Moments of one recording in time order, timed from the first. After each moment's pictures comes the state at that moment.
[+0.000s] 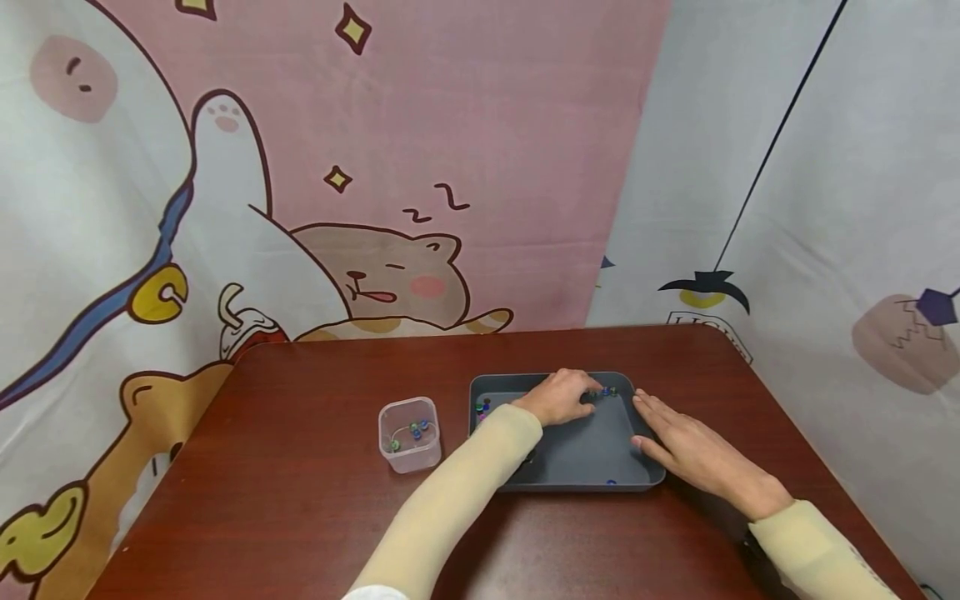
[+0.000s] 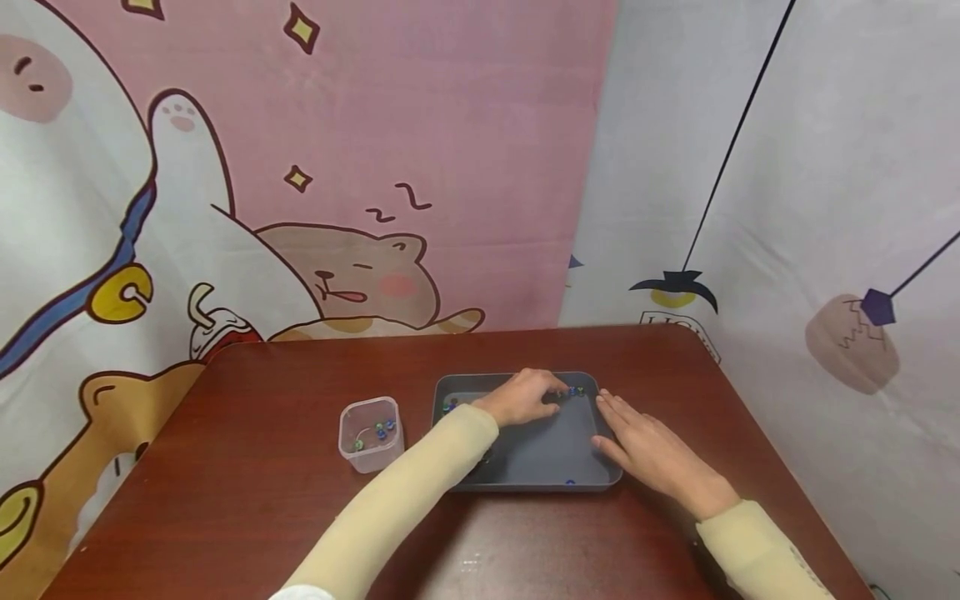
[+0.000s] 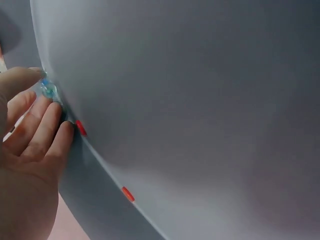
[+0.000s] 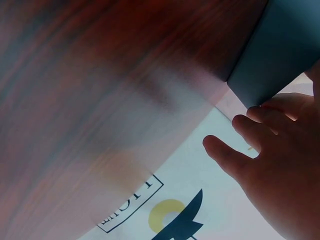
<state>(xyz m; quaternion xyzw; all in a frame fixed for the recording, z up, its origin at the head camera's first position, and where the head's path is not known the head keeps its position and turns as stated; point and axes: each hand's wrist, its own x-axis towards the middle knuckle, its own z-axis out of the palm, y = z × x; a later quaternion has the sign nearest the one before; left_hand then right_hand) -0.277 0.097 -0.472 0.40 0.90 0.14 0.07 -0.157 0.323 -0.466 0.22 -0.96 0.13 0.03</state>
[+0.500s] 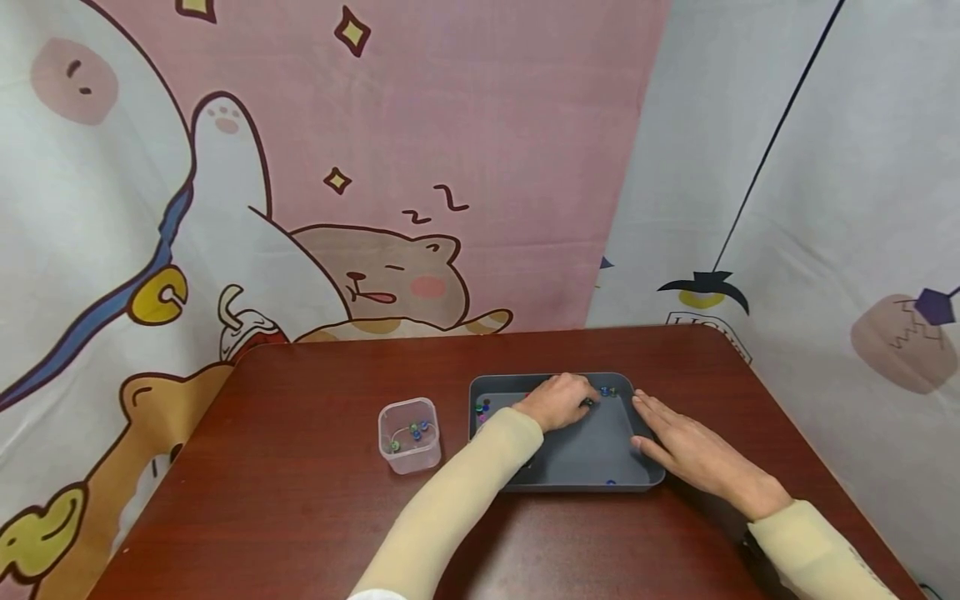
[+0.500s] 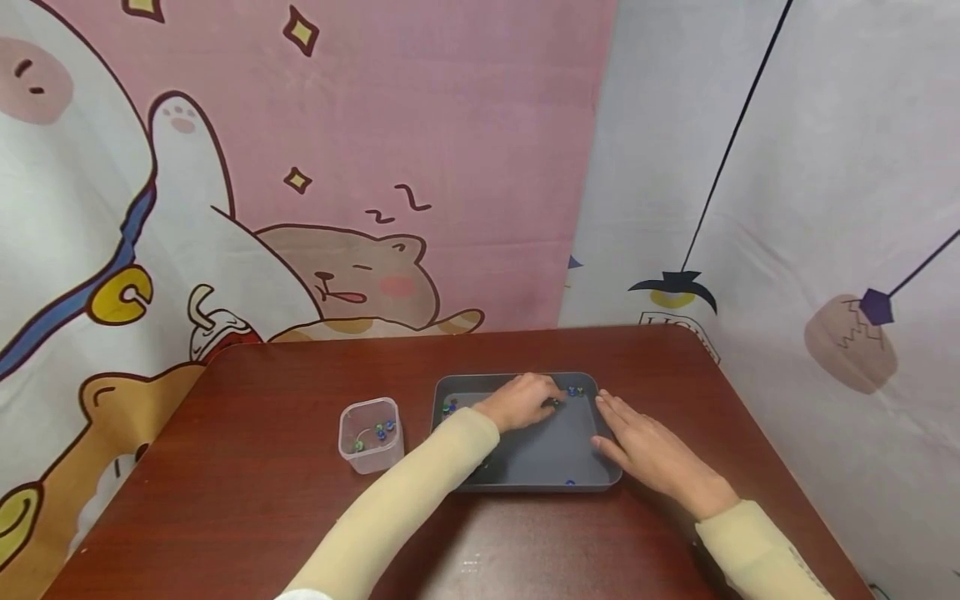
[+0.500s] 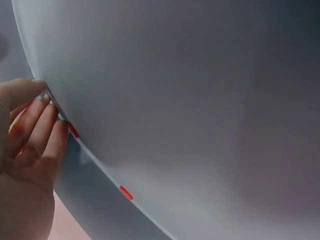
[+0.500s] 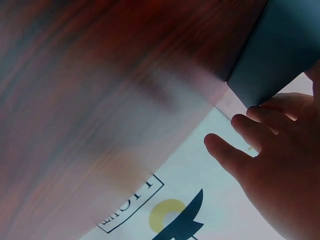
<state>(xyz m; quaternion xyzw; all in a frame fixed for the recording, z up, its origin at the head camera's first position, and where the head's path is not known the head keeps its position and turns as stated) -0.275 0.097 -0.478 0.43 0.90 0.09 0.02 -0.156 0.324 -0.467 0.22 -0.97 0.14 0.02</state>
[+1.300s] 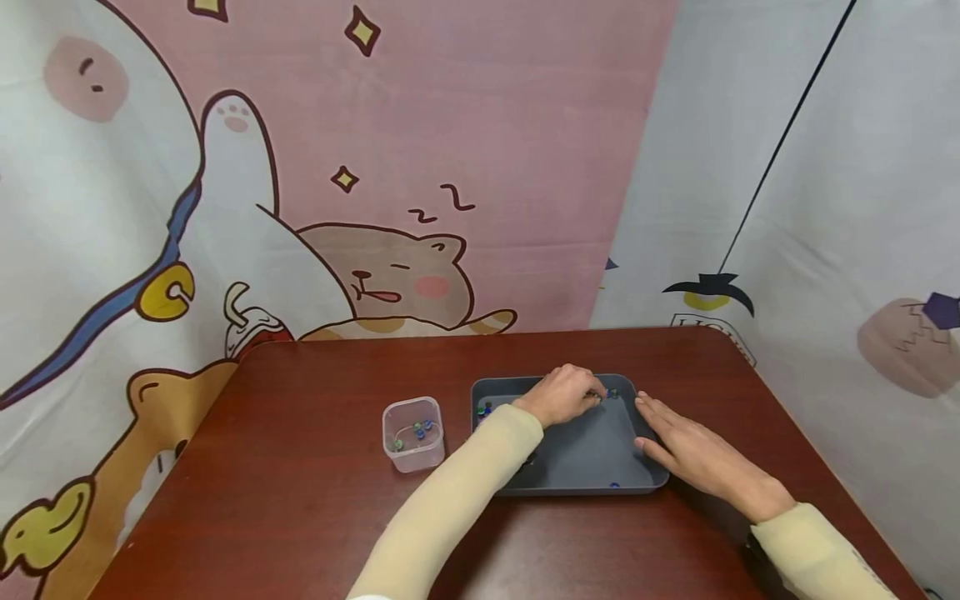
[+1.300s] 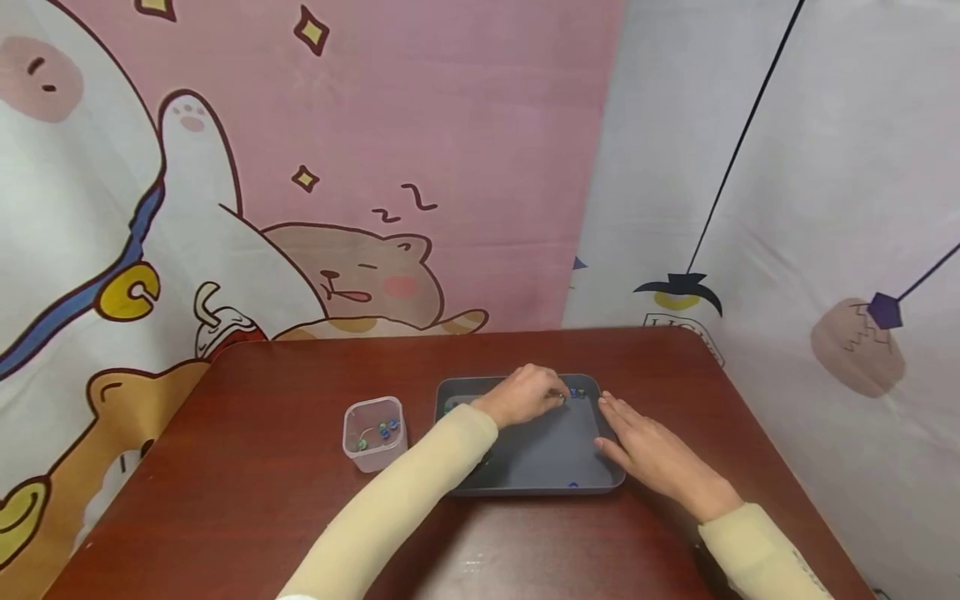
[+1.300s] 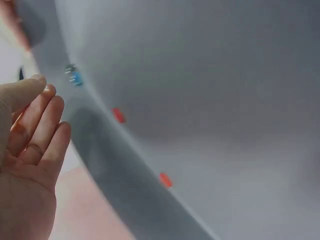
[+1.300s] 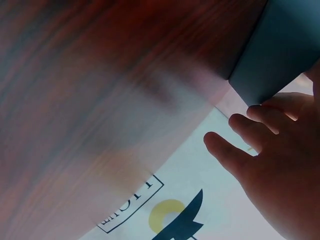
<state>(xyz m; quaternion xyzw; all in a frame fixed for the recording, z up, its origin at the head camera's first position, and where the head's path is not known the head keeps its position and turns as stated) -0.271 0.089 -0.457 0.43 0.89 0.15 0.01 -0.157 0.321 -0.467 0.21 -0.97 0.14 0.01</state>
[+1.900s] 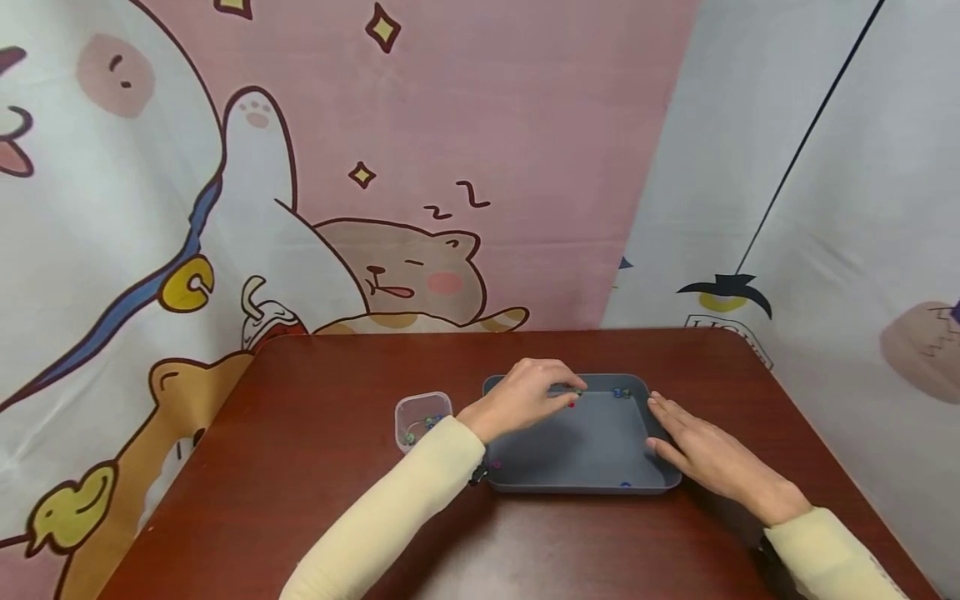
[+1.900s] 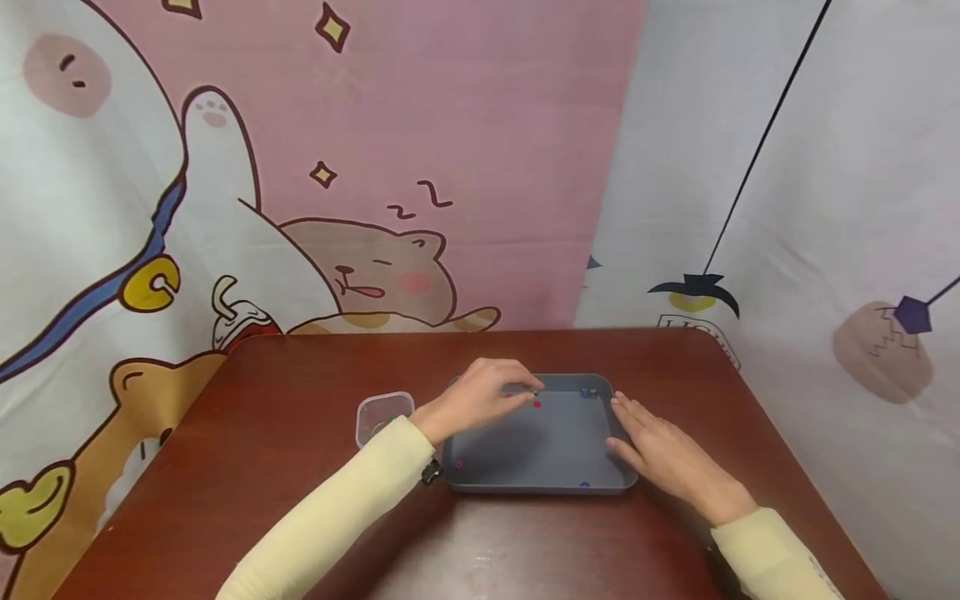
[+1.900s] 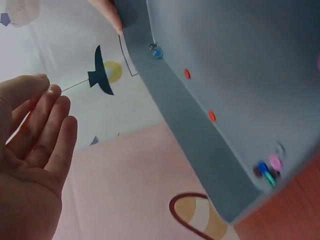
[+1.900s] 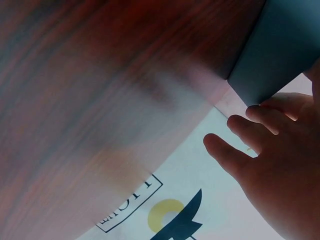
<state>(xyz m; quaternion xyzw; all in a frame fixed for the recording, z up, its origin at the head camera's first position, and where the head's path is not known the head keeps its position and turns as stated) -0.227 0.005 -0.396 0.45 0.85 0.26 -0.04 -0.158 0.318 -0.463 0.20 -0.97 0.13 0.00</state>
